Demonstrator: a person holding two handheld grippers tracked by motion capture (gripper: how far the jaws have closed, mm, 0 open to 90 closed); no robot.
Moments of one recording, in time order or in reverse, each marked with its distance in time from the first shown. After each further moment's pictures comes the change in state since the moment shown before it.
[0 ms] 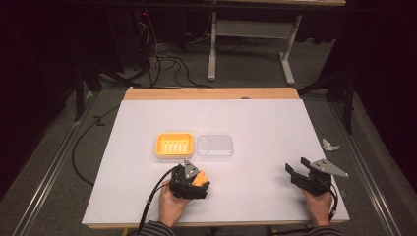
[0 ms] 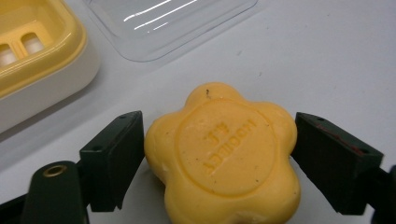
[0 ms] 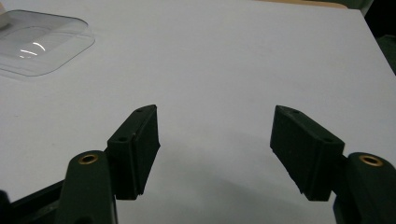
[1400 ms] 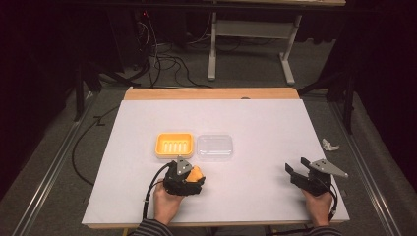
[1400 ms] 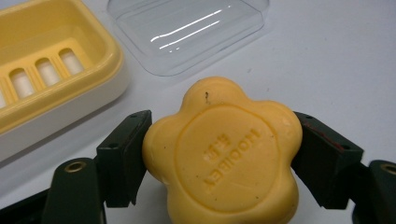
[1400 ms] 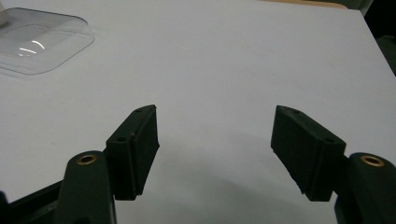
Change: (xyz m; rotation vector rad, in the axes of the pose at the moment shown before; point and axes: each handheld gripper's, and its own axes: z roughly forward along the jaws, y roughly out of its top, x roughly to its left) left arm 0.017 0.006 -0.020 -0.047 -0.017 -0.038; right arm 0.001 0.000 0.000 0.000 -0.003 -0.010
